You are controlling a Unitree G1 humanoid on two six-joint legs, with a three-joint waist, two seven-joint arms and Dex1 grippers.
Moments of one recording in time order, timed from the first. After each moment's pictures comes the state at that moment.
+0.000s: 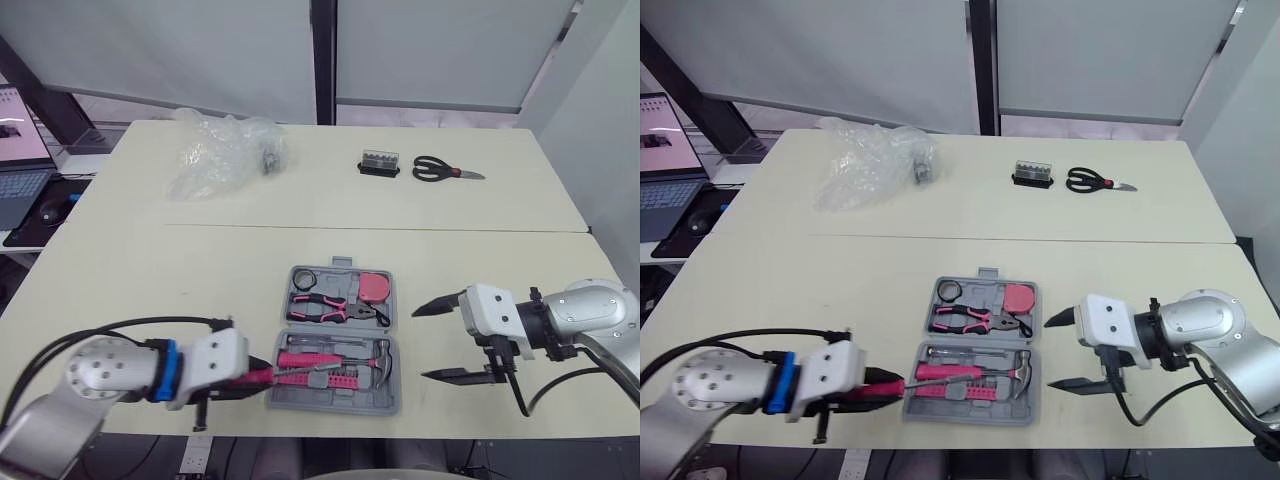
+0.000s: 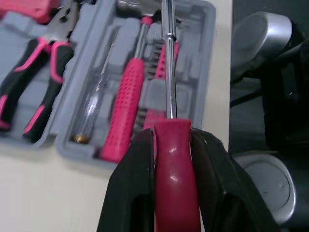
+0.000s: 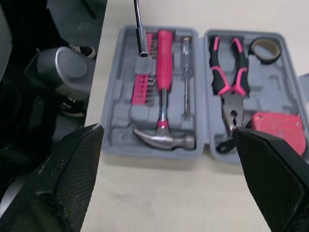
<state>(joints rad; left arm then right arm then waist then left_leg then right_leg) 0.16 1.01 -0.06 -0.63 -0.24 0.40 -1.10 -0.14 -1.07 0.08 -0.58 0.43 0.48 1.23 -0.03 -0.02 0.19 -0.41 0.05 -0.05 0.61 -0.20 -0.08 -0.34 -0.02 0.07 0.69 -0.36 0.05</state>
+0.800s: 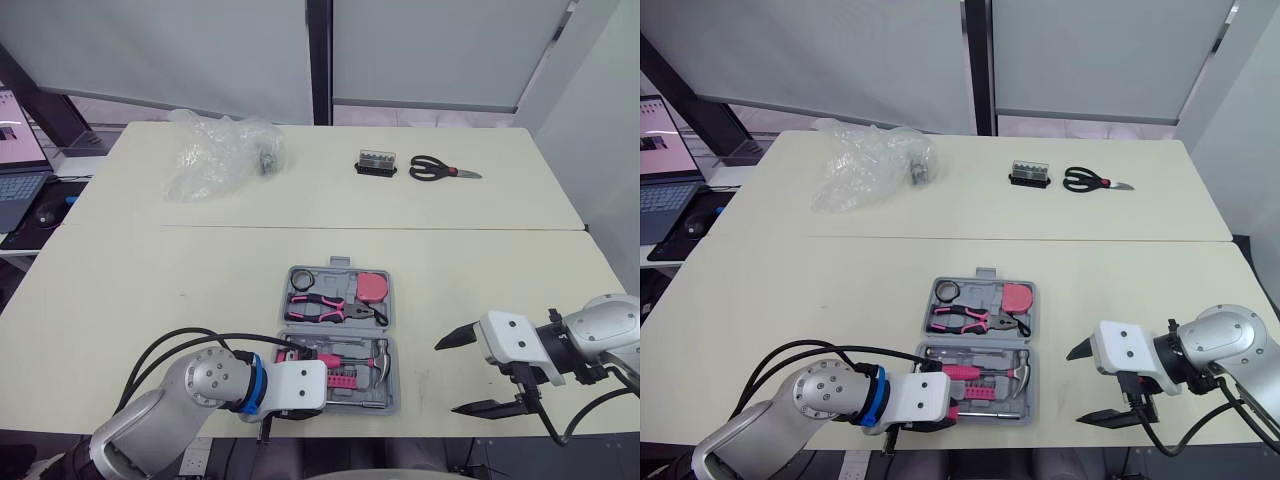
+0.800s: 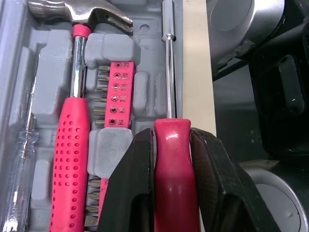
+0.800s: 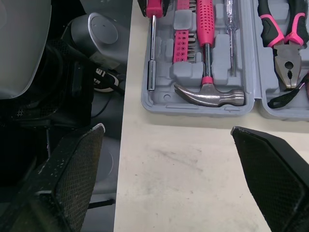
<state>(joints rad) -0.11 0.90 -0.54 -0.74 0.03 0.72 -1.01 -0.03 -1.16 0.05 -0.62 0.44 0.49 1.26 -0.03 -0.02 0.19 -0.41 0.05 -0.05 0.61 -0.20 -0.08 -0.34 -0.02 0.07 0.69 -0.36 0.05</state>
